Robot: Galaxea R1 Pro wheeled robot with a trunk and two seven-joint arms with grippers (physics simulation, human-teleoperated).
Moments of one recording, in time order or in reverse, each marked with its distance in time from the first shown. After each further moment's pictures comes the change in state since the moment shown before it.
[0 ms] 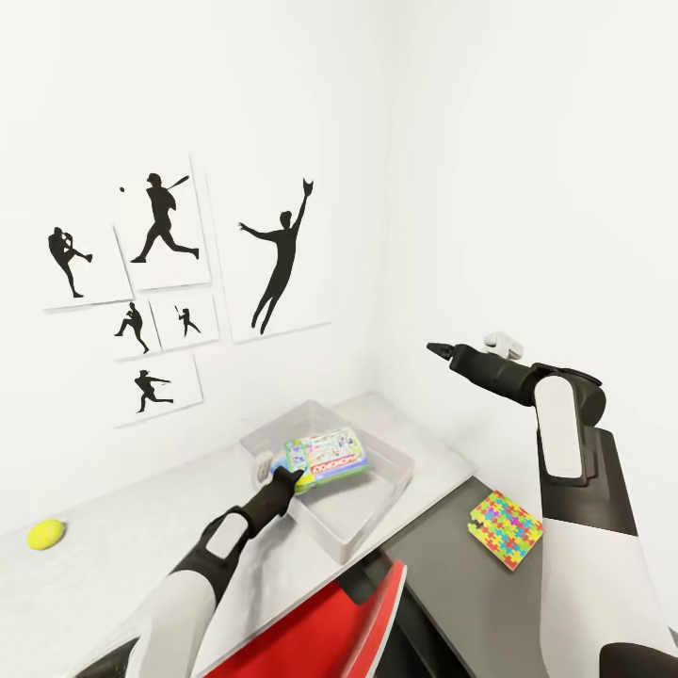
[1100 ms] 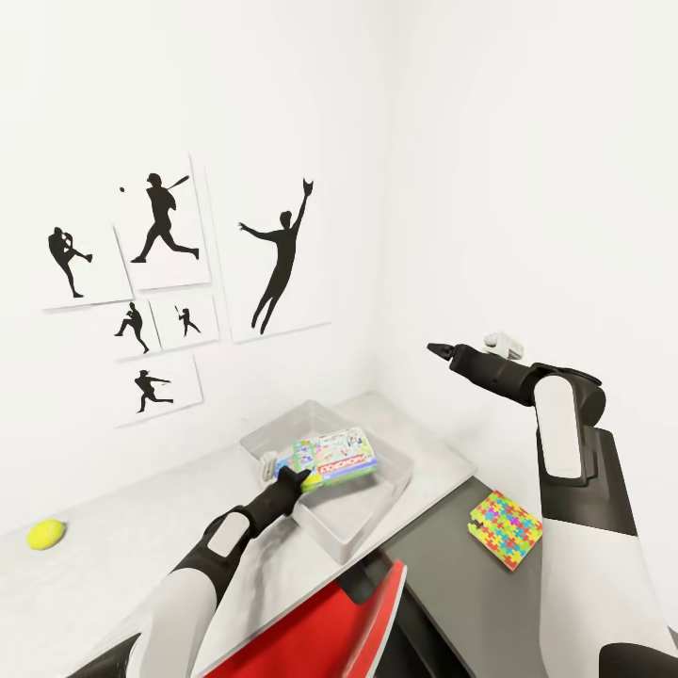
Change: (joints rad) left arm -0.009 0.000 -0.004 0.016 0.004 0.072 -0.047; right arm 0.000 0.002 0.003 -0.006 0.002 0.005 -0.016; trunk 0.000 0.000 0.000
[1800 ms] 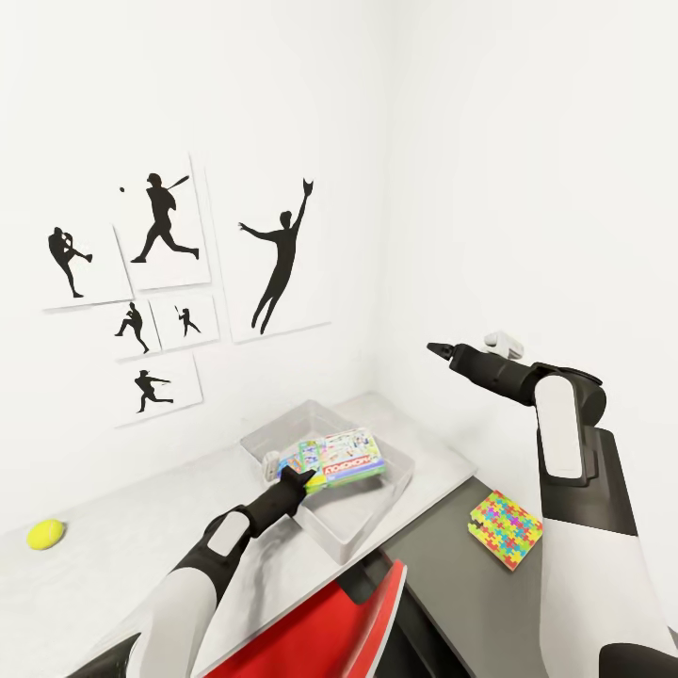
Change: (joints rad) left arm -0.002 0.000 -0.001 -0.002 0.000 0.072 -0.023; right arm 0.000 0.000 0.000 -0.005 -0.002 0.002 0.001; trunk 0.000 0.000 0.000
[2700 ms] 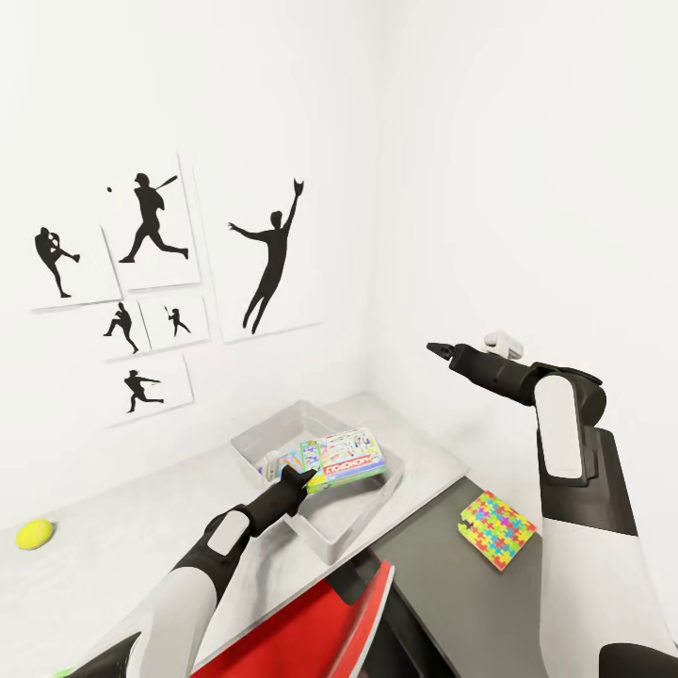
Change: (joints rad) left arm -0.001 0.000 0.001 -0.002 0.002 0.012 0.000; right arm 0.000 0.000 0.001 0.000 0.000 0.000 0.000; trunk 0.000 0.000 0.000
